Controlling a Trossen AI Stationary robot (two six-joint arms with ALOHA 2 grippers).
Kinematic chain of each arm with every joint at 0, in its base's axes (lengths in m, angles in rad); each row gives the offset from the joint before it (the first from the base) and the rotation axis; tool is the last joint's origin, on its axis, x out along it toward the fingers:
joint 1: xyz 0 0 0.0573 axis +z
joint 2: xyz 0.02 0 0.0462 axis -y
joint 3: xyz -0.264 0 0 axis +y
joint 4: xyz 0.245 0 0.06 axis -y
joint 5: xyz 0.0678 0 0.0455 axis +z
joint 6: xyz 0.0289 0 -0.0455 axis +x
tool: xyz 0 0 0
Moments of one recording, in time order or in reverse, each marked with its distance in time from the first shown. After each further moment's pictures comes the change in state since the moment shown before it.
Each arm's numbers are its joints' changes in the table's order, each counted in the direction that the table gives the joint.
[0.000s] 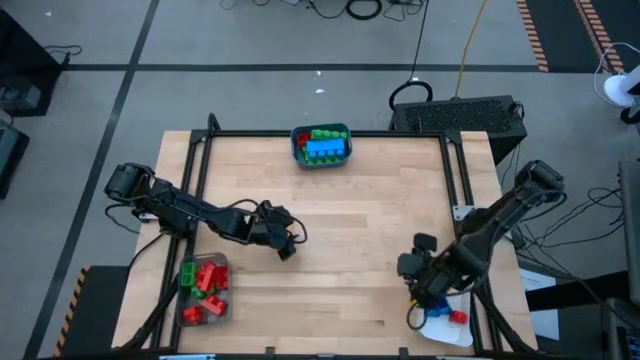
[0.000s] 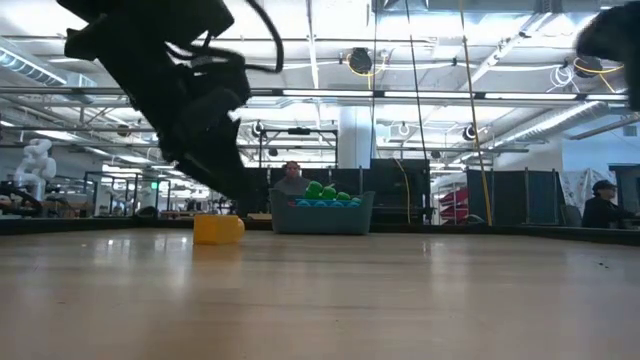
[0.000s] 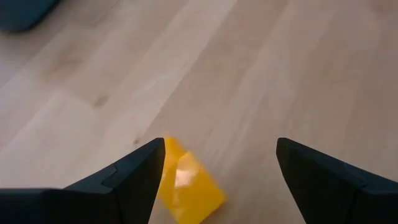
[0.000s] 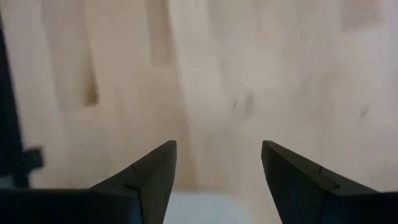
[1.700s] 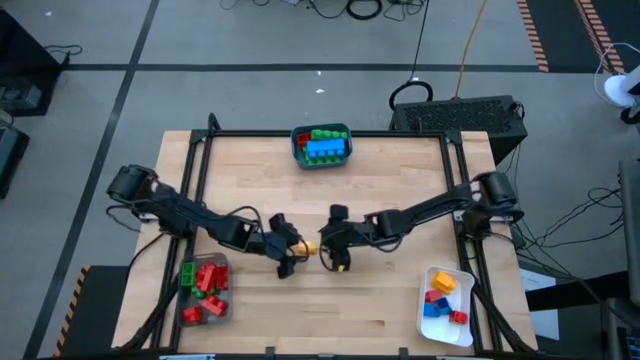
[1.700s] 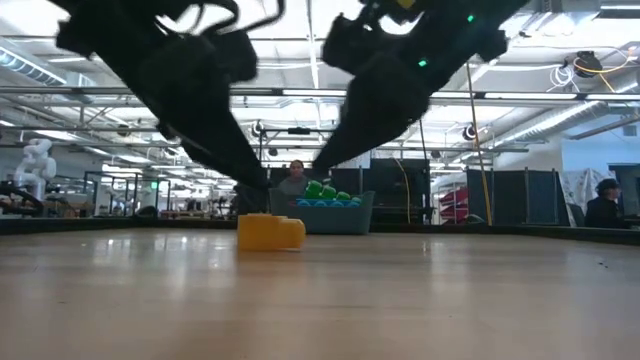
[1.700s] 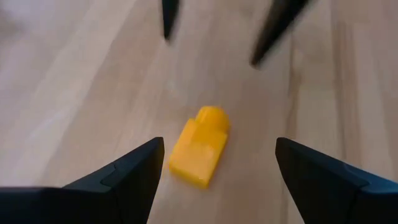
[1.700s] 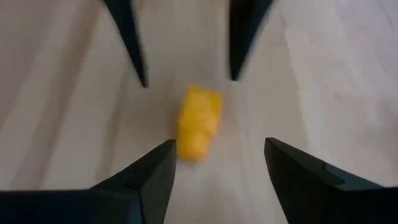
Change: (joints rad) left arm -0.079 -0.034 -0.009 0.193 -0.150 0.183; right arm -0.552 -0.400 -0.001 0.977 0.027 -0.874
